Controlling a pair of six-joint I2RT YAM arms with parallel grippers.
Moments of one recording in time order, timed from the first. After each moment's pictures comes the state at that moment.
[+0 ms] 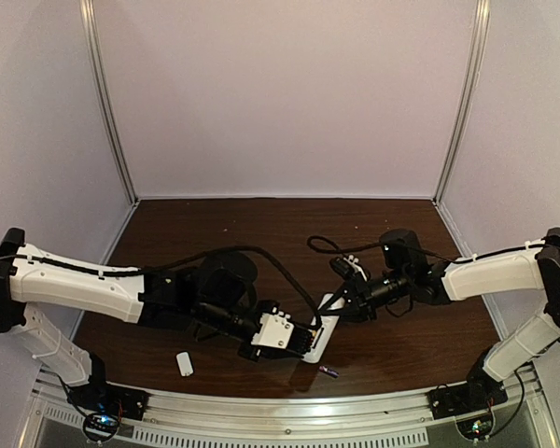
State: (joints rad) left arm -1.25 1.48 0.93 -0.06 0.37 0.73; right arm 0.69 1.47 0.65 0.22 -0.99 0.96
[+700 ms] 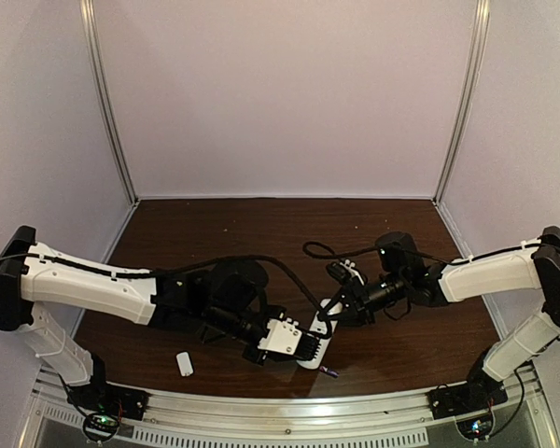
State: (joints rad) left arm -1.26 1.54 0.96 -0.09 0.34 0.76; right arm 0.71 1.49 0.65 0.22 -1.01 0.96
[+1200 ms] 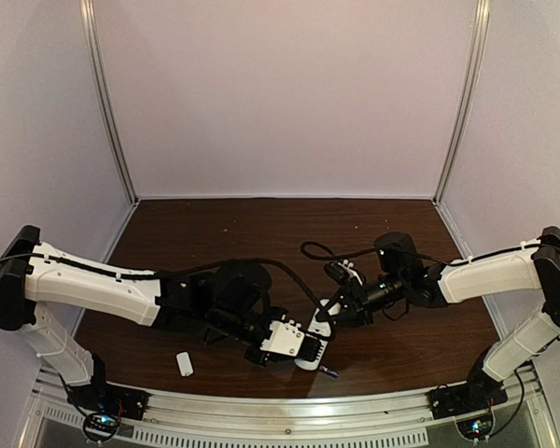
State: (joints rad) left arm -1.26 1.56 0.96 -0.08 0.32 0.76; right arm 0.73 1.49 0.65 0.24 -1.01 0.97
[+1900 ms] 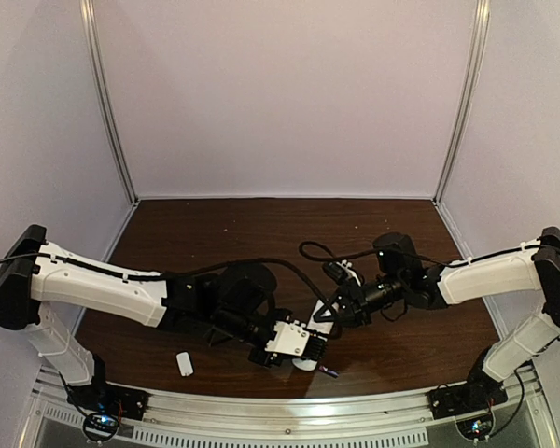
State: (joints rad) left arm -1.26 1.60 0.98 -0.07 0.32 0.72; right arm 0.74 1.48 0.65 0.27 -0.98 0.97
